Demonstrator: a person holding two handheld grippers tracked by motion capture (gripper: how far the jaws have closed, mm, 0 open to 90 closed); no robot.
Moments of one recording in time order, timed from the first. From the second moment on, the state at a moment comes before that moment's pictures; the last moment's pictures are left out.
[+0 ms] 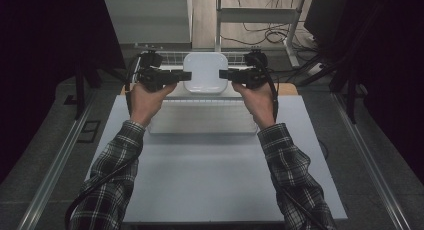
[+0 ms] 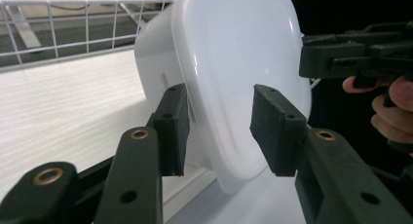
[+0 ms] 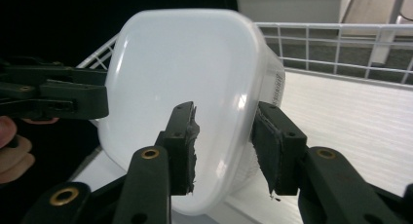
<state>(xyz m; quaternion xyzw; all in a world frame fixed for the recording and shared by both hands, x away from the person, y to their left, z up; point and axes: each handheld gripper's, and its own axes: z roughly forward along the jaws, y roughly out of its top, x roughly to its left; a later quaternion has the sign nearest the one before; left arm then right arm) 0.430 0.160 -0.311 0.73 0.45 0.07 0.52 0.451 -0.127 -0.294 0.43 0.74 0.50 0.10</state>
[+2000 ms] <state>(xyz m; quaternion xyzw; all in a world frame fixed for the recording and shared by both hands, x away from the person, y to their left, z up) 0.397 0.156 -0.337 0.76 0.36 0.11 0.53 0.424 -0.128 -0.324 0.33 0.79 0.49 0.18</state>
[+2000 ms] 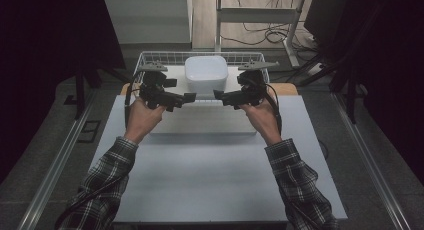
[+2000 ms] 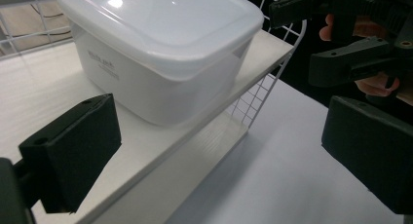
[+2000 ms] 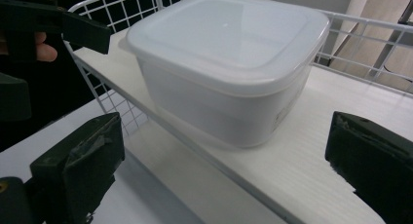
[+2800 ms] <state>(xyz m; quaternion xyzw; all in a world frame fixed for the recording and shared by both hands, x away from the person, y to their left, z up) 0.363 0.148 -0.373 0.78 0.33 0.11 0.52 0.384 -0.134 -0.347 0.29 0.81 0.48 0.17</state>
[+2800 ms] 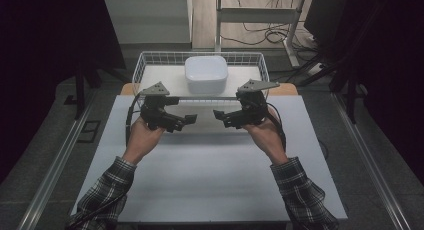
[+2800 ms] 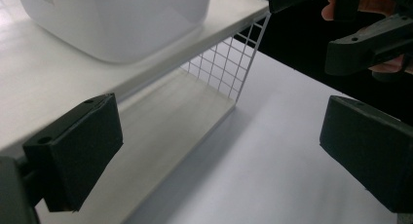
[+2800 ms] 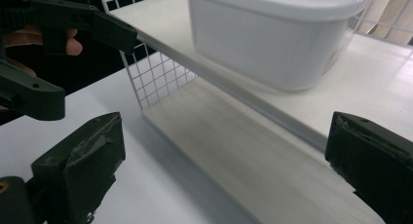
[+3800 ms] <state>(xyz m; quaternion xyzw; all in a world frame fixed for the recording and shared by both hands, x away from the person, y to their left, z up) 0.337 0.144 -0.453 0.79 0.36 0.09 0.50 0.360 -0.147 -0.414 0.29 0.82 0.47 0.16</state>
